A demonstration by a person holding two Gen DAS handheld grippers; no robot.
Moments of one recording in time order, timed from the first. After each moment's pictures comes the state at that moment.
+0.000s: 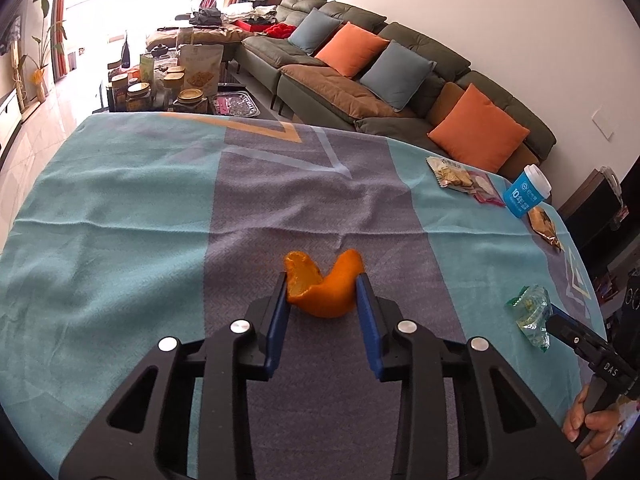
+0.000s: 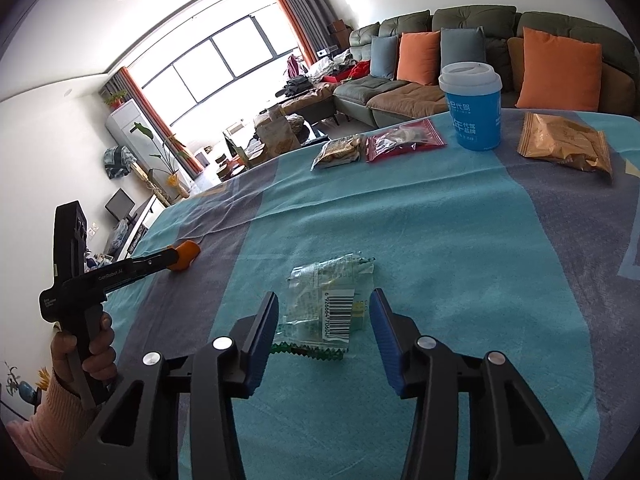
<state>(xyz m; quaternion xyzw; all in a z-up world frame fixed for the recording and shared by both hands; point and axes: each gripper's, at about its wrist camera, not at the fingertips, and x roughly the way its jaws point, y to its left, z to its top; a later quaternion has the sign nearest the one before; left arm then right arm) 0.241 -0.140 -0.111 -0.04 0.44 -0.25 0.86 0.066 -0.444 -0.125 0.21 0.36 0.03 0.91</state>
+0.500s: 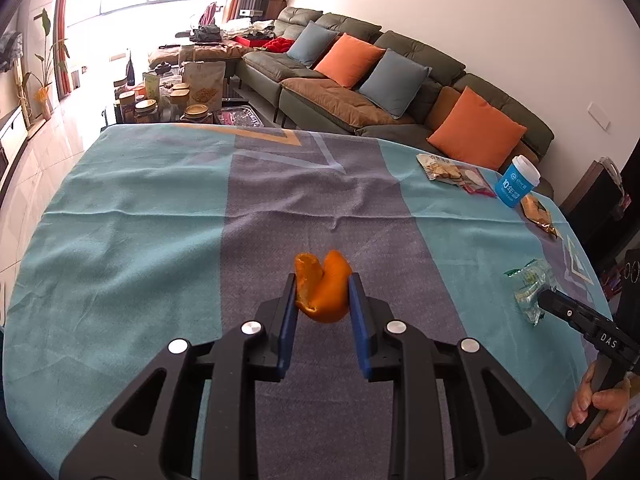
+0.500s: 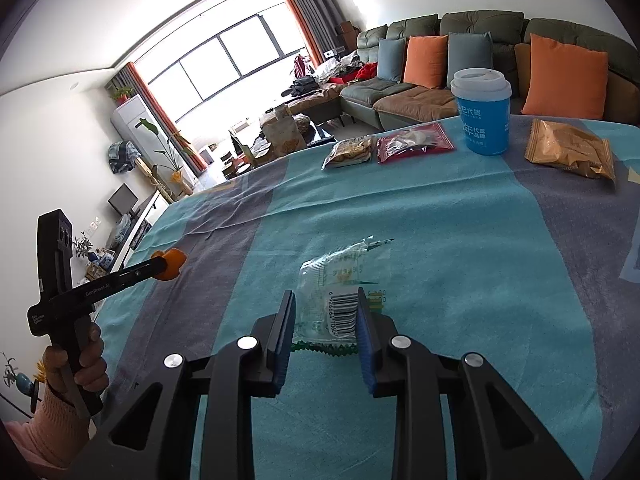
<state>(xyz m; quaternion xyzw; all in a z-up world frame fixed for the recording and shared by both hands) 0.203 -0.123 -0.096 -0.02 0.41 -0.24 0.88 0.061 -0.435 -0.120 0.20 0.35 0.04 0.91</state>
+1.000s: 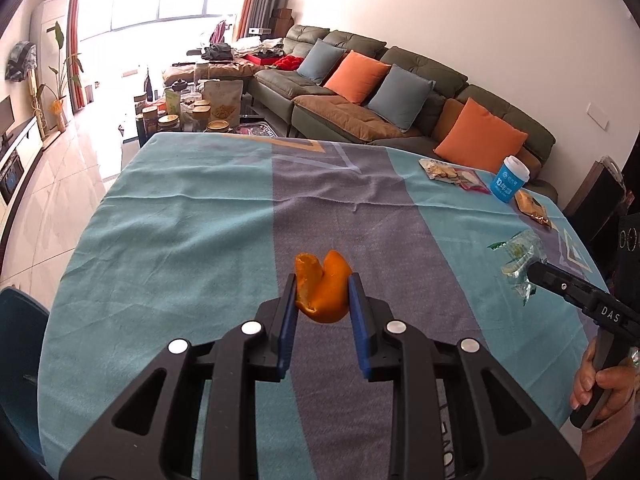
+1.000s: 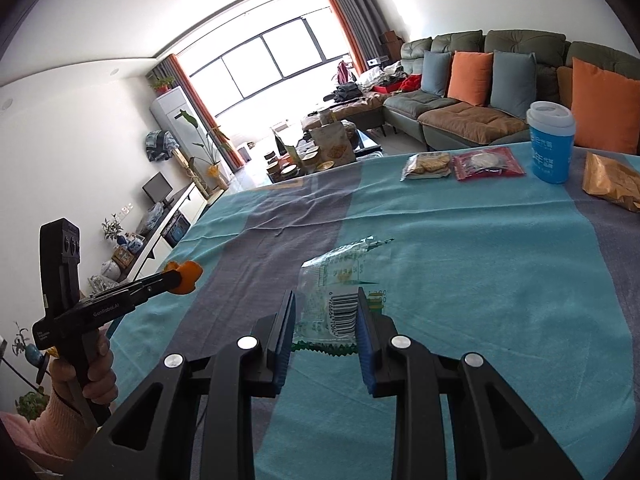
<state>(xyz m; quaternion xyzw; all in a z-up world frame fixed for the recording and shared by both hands) 0.147 -0.070 -0.074 -0.02 0.39 -0.23 0.89 0.060 -0.384 -0.099 0.18 0.33 0.11 0.92</state>
